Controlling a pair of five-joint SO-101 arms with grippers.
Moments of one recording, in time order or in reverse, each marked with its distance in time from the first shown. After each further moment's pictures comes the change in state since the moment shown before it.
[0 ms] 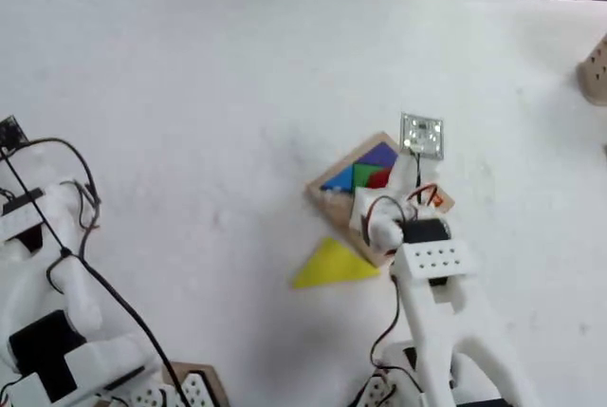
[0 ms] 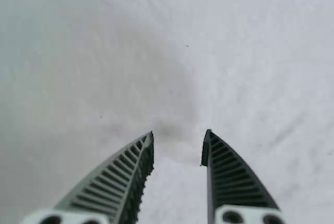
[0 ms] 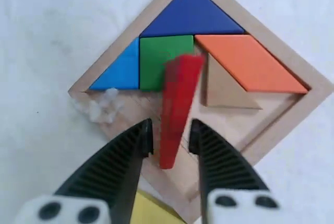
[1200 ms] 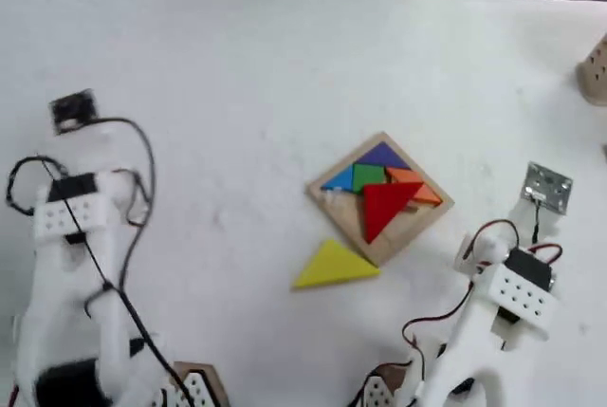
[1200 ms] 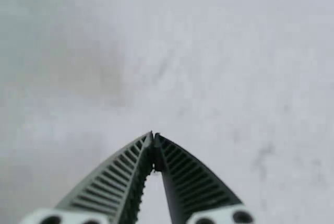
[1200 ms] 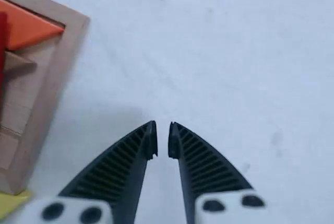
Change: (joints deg) left arm 18.6 -15.8 0.3 16.4 0.1; right arm 40.4 -9.8 2.5 17.8 21.8
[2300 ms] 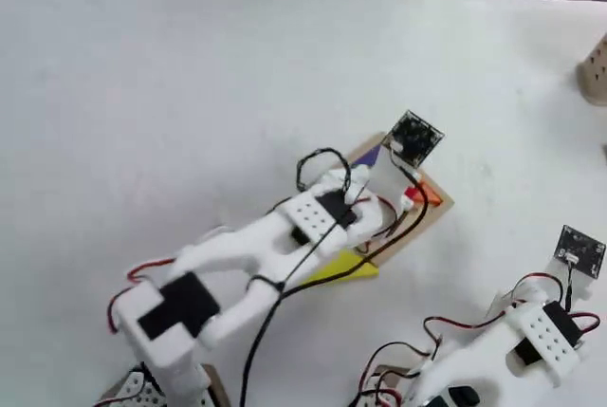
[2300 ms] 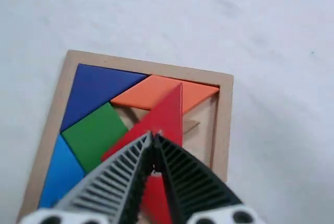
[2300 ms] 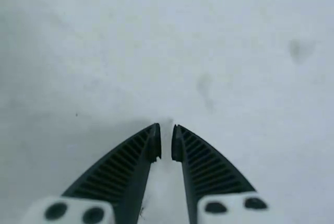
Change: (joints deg) left arm 62.6 37.7 -25.5 -32.2 0.1; right arm 24.4 0.0 9.5 -5.0 20.7
